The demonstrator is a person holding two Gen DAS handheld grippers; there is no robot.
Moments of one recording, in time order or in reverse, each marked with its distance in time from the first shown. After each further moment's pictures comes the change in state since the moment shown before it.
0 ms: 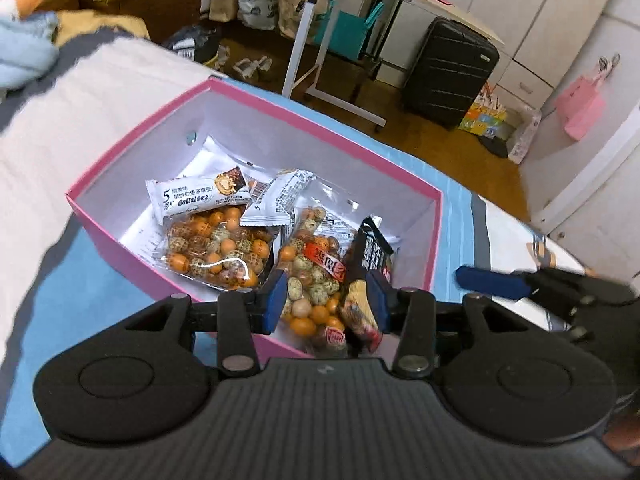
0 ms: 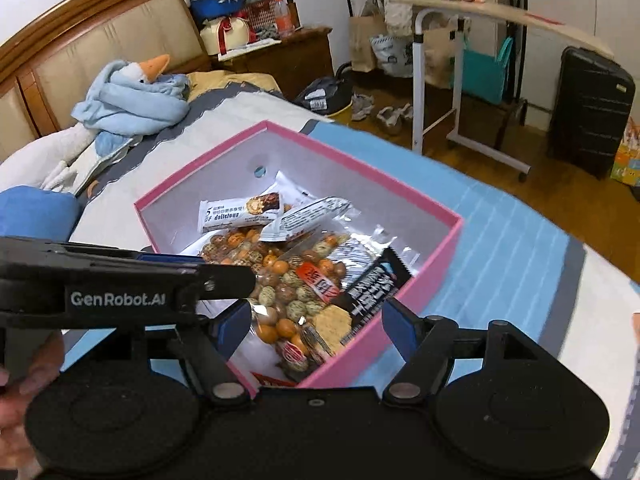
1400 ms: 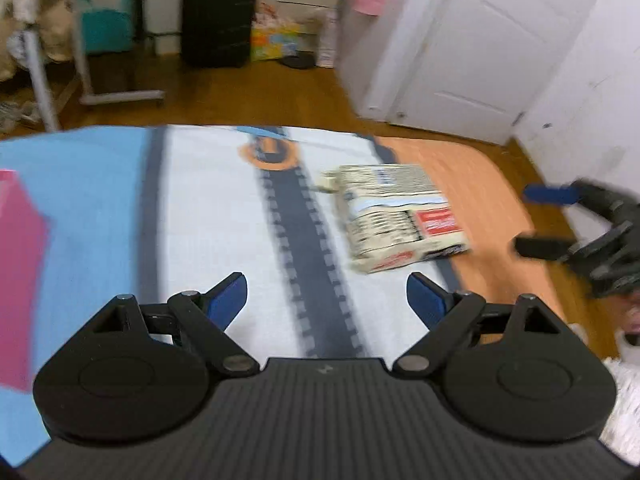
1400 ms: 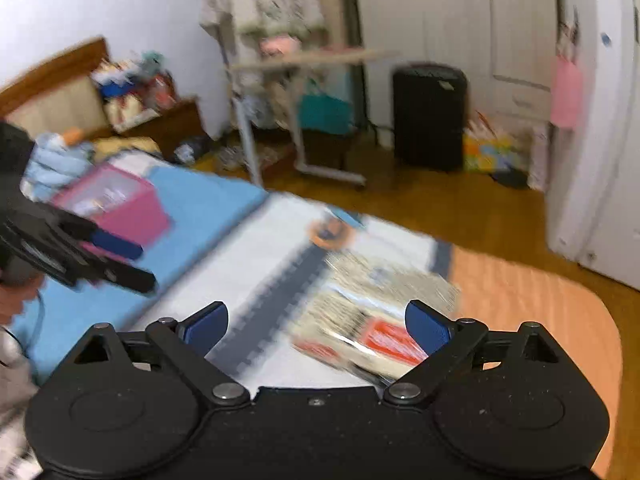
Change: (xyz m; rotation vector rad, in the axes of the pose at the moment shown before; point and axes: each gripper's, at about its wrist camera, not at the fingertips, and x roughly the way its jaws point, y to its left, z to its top) left arm 0.030 -0.317 -0.100 0.425 0.149 -0.372; right arm -0.250 -0.299 -0.211 0.128 -0.172 -0.220
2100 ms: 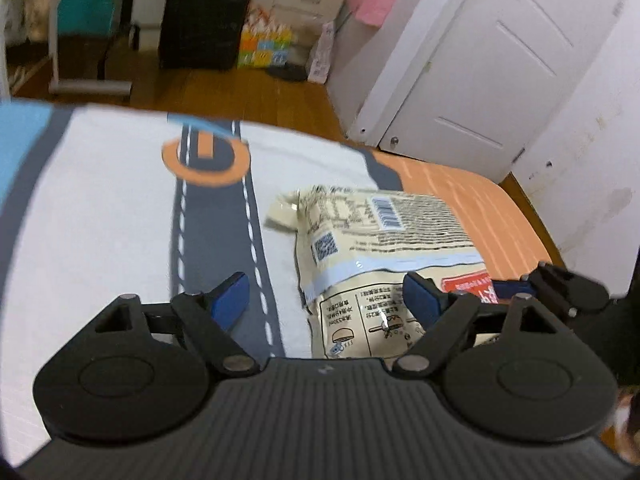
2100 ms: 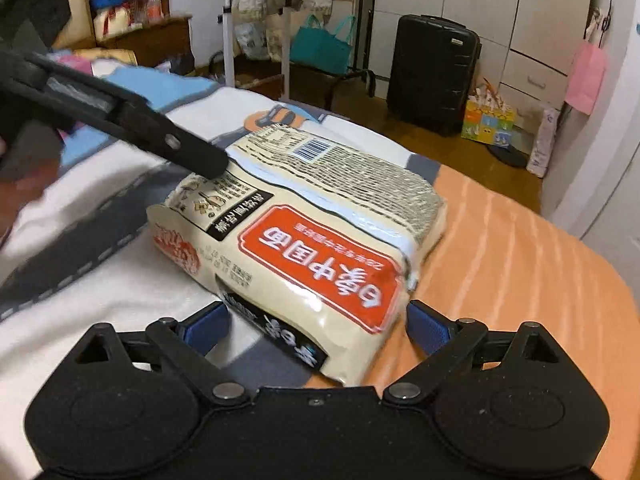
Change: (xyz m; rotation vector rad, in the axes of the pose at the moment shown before) left arm 0.165 -0.008 0.018 -0.098 -0.077 -0.048; right arm 0.117 -0.058 -0.064 -0.145 0.095 -0.037
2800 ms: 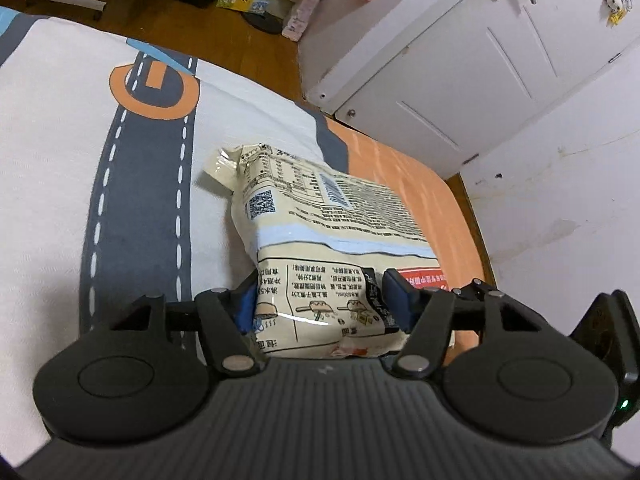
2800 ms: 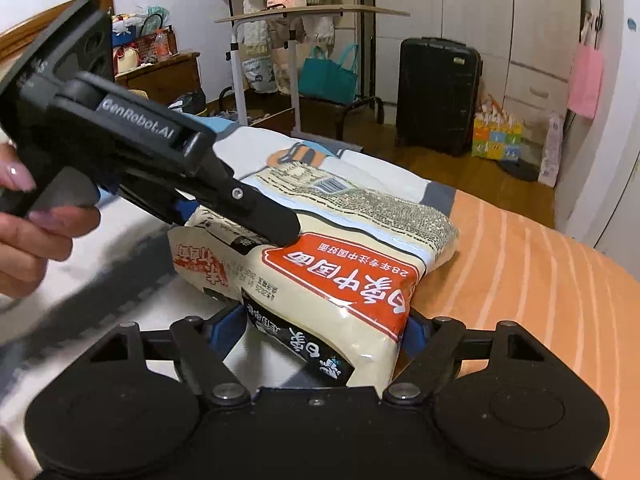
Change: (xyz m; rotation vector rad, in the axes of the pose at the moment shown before) left arm 0.010 -0.005 0.001 -0.178 0.123 -0.209; right arm -0.025 0.011 0.007 0.055 -0.066 0.055
